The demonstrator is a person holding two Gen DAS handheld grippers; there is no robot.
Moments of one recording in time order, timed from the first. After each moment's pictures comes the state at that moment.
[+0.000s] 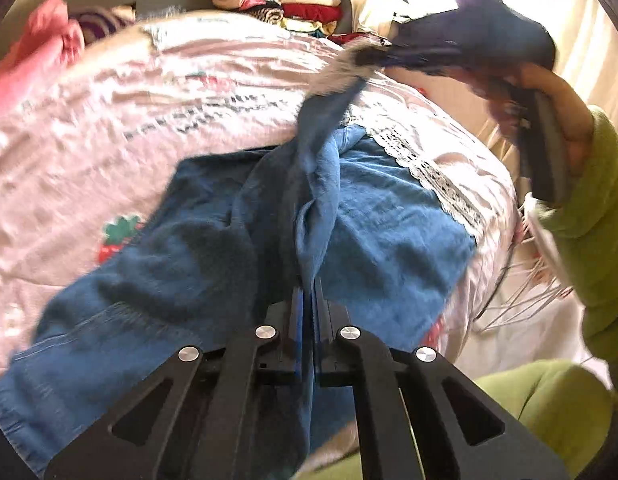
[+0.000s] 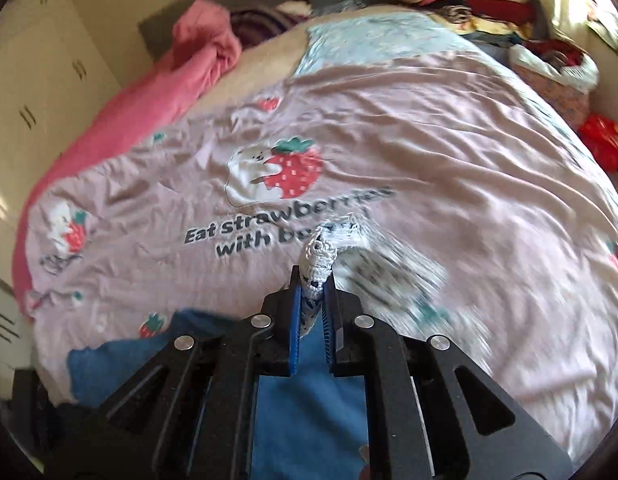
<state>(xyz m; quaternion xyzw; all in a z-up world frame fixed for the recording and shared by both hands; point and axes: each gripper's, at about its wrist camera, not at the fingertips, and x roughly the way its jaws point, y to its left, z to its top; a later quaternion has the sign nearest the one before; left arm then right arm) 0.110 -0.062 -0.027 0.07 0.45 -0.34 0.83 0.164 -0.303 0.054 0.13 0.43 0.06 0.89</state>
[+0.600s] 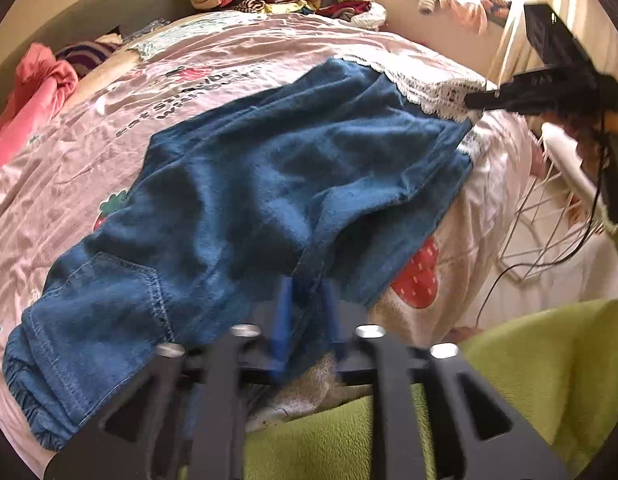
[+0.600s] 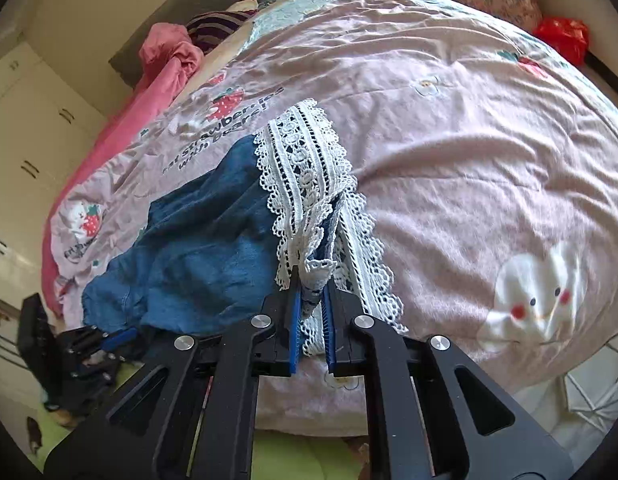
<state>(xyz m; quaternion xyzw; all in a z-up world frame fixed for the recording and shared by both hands) 0.039 -0.091 -0.052 0.19 0.44 -0.30 0.82 0.022 -0.389 -0.022 0.24 0.46 0.05 0.85</state>
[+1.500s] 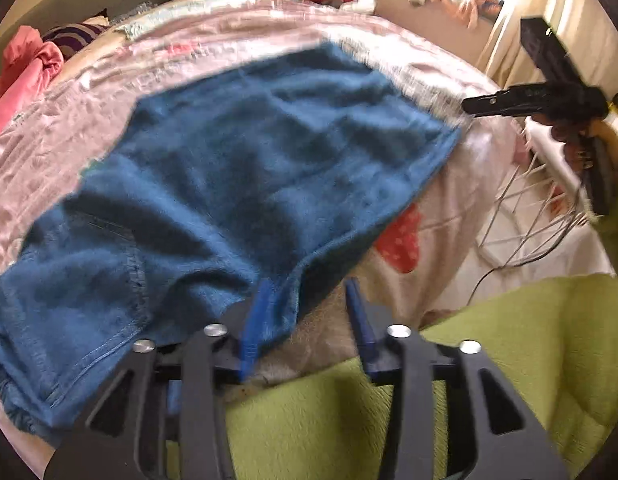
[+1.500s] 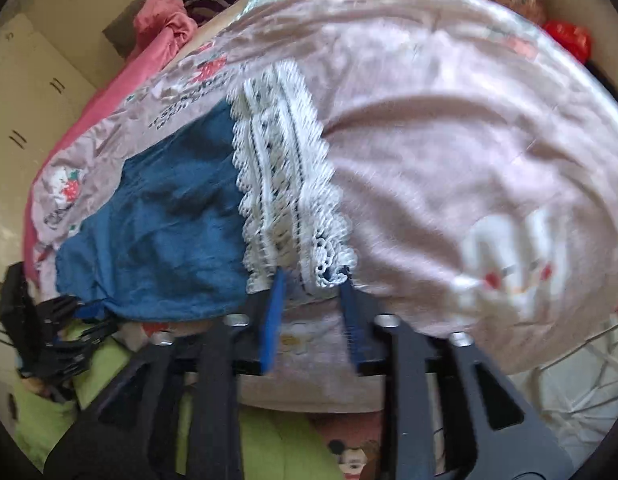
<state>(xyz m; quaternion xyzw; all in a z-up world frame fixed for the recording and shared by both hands) 0.033 -0.069 -0.051 0.14 0.47 -0.34 0.80 0.006 -0.401 -0.031 0.17 0.48 0.04 0.86</state>
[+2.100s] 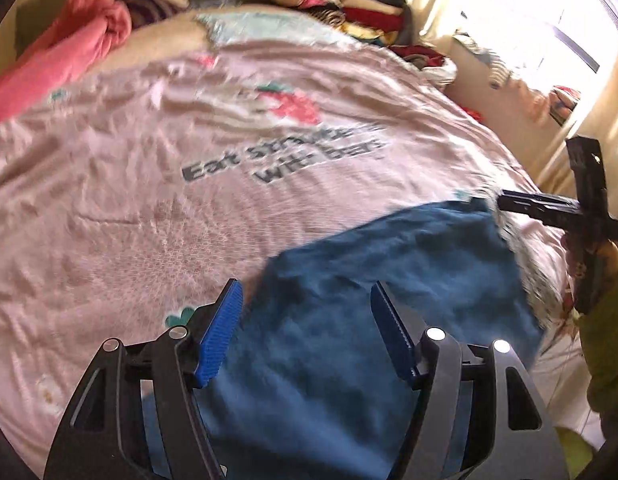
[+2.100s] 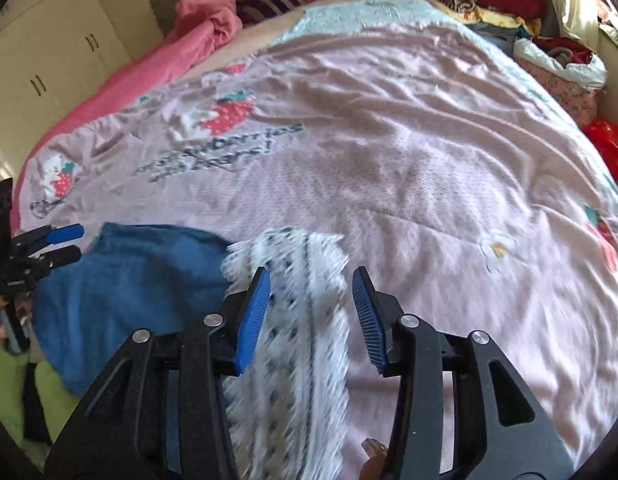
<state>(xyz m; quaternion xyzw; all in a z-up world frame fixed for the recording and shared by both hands) 0.215 -0.057 -0.039 0.02 0.48 -0.25 0.84 0.172 -0.394 -0.038 0.09 0.47 0.11 0.87</state>
